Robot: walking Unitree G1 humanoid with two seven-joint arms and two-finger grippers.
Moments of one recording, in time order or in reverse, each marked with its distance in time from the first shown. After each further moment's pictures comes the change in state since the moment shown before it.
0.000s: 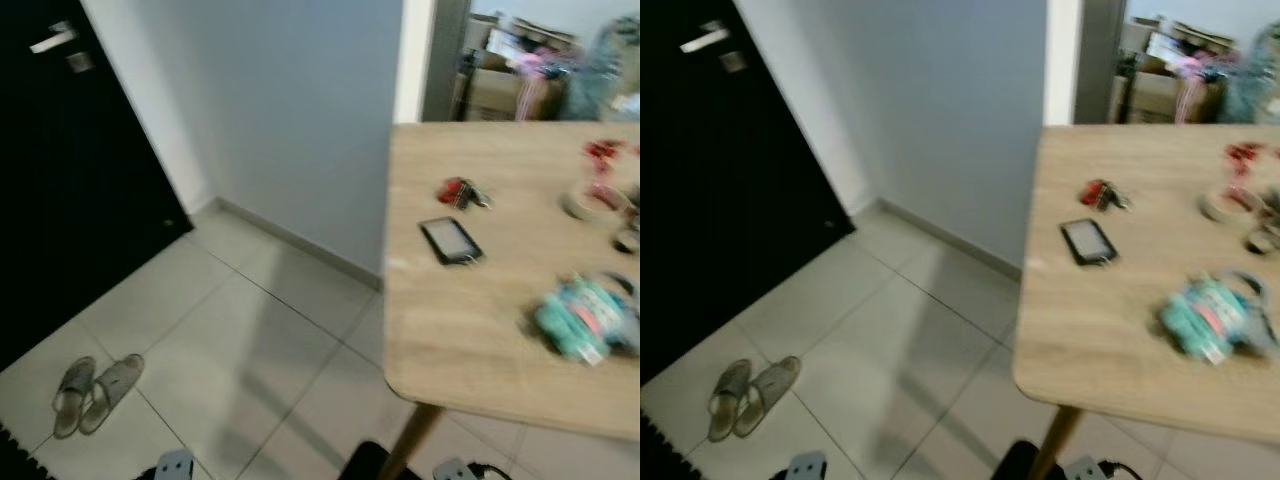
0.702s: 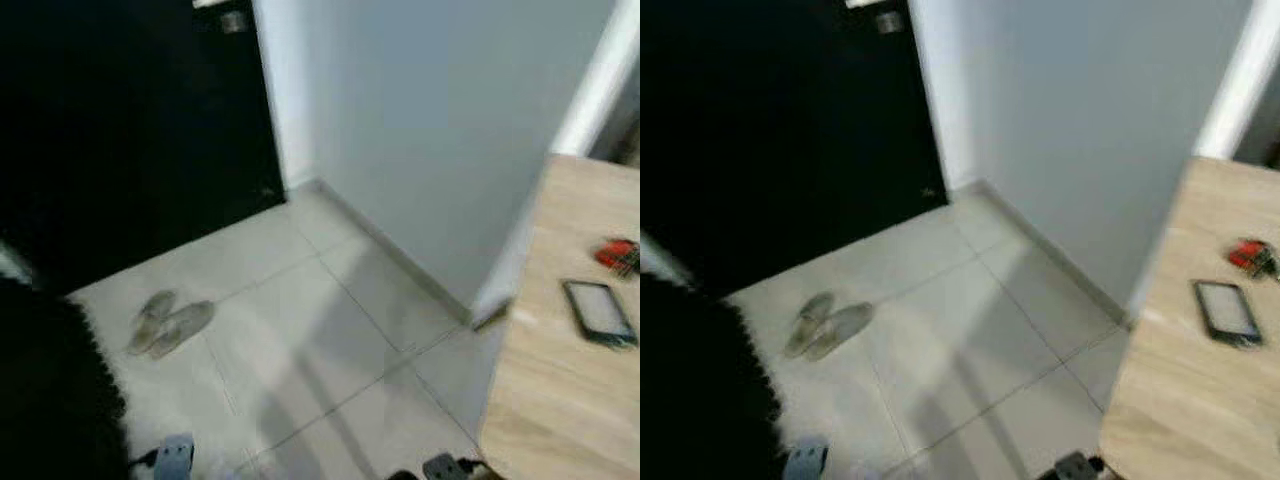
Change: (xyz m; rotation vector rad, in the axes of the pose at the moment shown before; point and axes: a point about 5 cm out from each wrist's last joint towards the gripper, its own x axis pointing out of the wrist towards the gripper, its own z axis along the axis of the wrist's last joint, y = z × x) left arm -0.001 0.004 0.003 0.038 -0.004 0.001; right arm 0.003 0.005 0.020 0.006 -0.004 -0.014
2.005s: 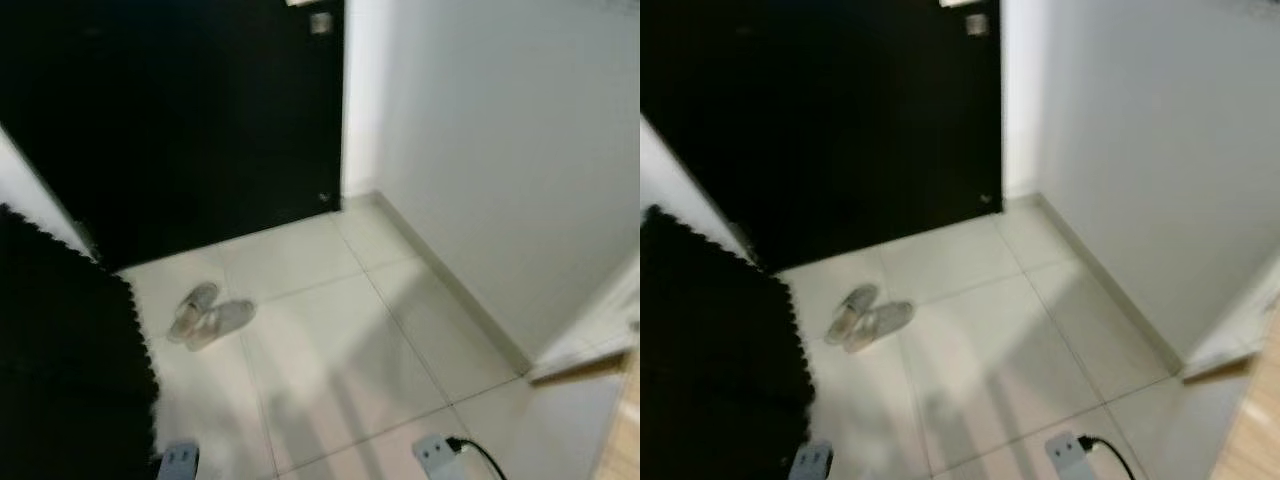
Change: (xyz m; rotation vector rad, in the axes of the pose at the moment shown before) left arm -0.001 -0.001 -0.007 -0.022 0.014 -0.011; right arm 0.001 0.009 0.033 -0.028 -0.074 -0.009
